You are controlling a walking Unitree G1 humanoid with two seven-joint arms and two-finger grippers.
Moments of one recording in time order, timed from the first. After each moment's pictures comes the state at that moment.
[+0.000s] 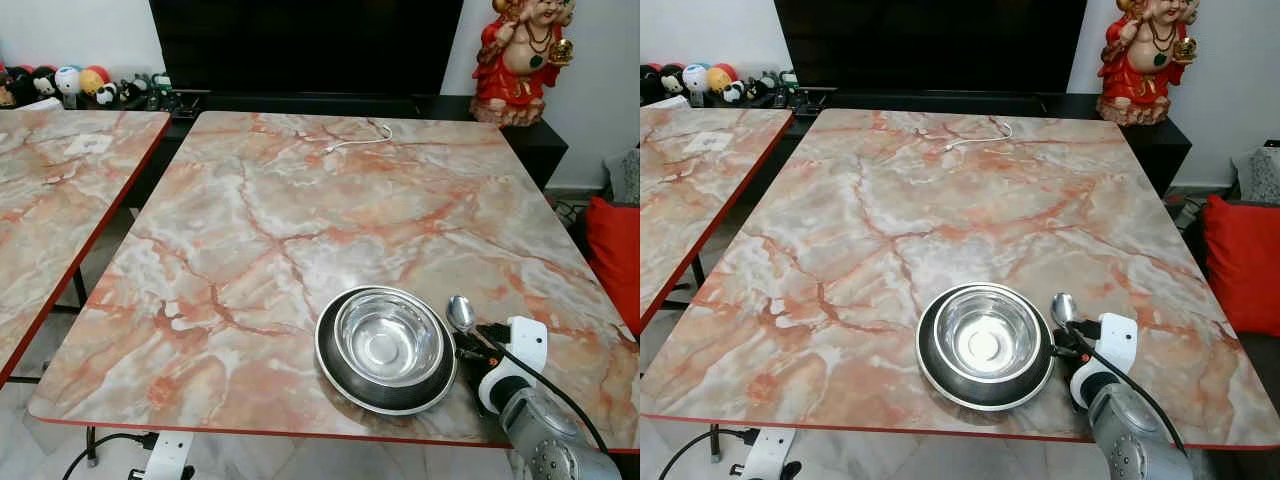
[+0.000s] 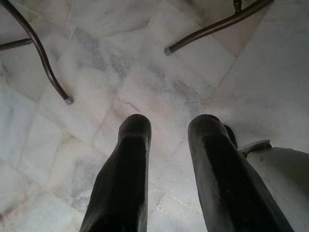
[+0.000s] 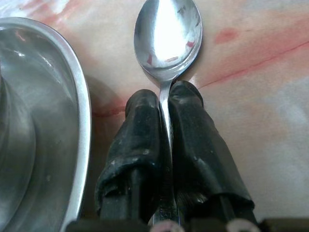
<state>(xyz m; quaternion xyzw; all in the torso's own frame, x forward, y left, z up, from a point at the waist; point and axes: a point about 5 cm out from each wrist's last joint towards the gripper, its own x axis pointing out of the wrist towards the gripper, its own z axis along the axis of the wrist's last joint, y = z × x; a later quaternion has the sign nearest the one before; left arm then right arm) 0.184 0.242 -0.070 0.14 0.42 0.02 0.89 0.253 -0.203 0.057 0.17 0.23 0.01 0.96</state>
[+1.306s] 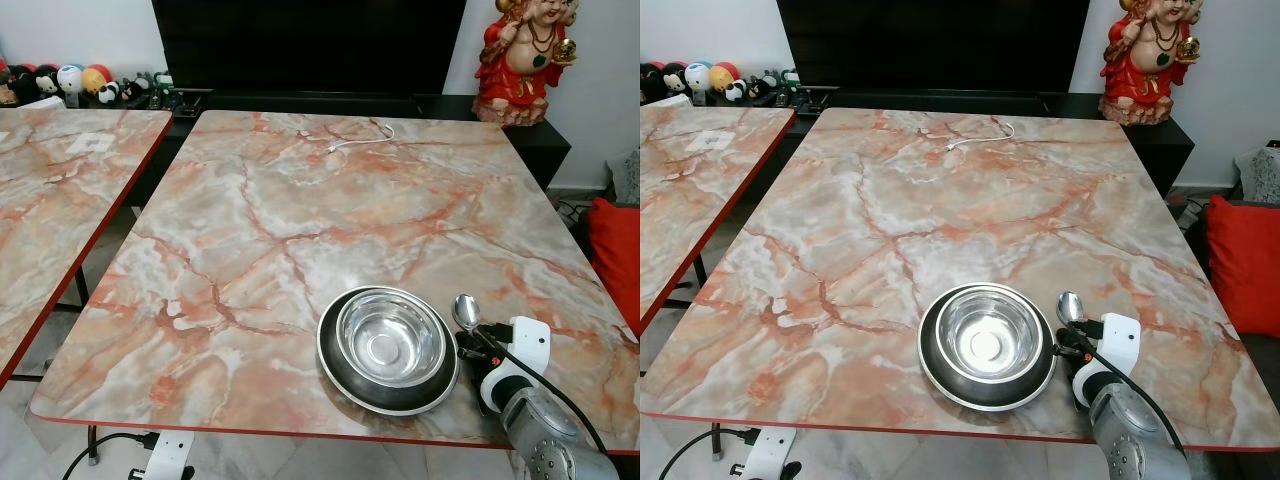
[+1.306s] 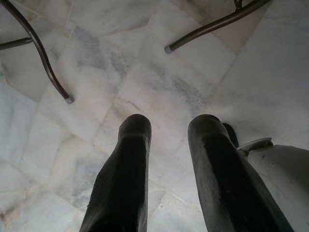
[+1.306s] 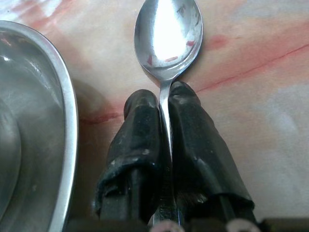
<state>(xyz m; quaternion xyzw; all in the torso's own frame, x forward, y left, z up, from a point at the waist) 0.184 0.242 -0.070 0.14 0.42 0.01 0.89 0.254 -0.207 0.056 0.16 0.23 -0.01 0.96</state>
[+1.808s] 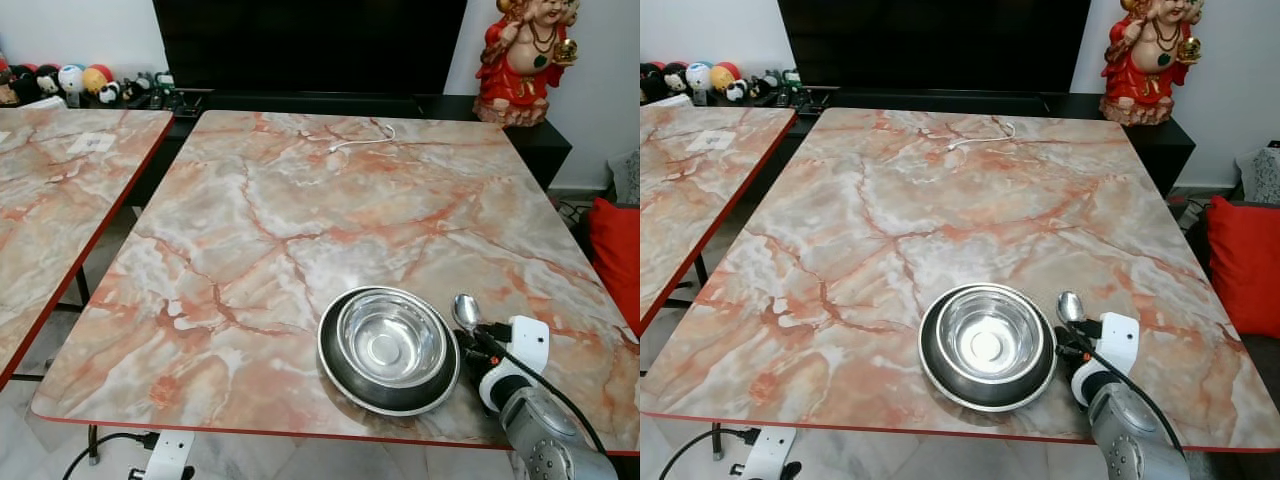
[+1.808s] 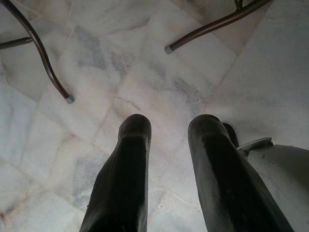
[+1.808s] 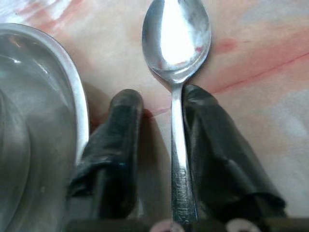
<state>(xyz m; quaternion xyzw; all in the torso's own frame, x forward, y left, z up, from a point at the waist) 0.184 0.241 -0.070 0.14 0.42 0.01 0.89 0.254 -0.206 0.056 0.16 0.22 -0.01 0.96</state>
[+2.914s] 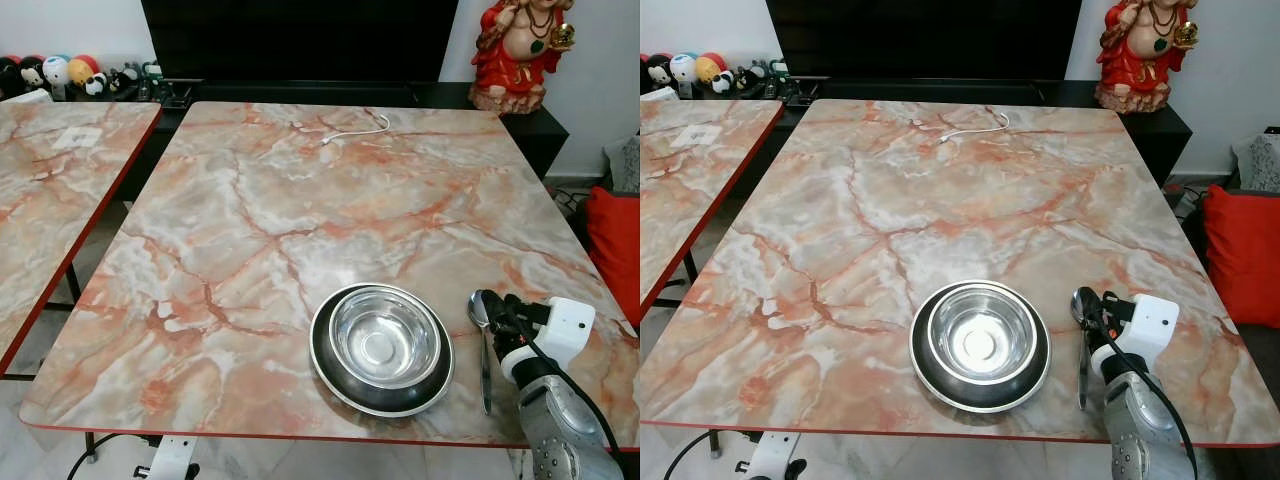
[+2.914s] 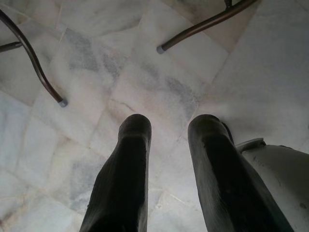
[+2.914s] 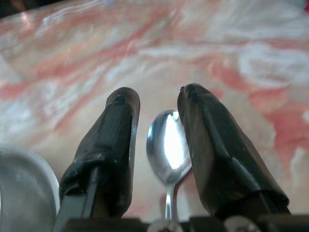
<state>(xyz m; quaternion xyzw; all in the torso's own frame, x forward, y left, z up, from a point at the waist) 0.187 0.236 -0.070 0.14 0.42 0.00 0.90 0.262 -0.220 0.095 0.14 0.03 -0.05 0.99</state>
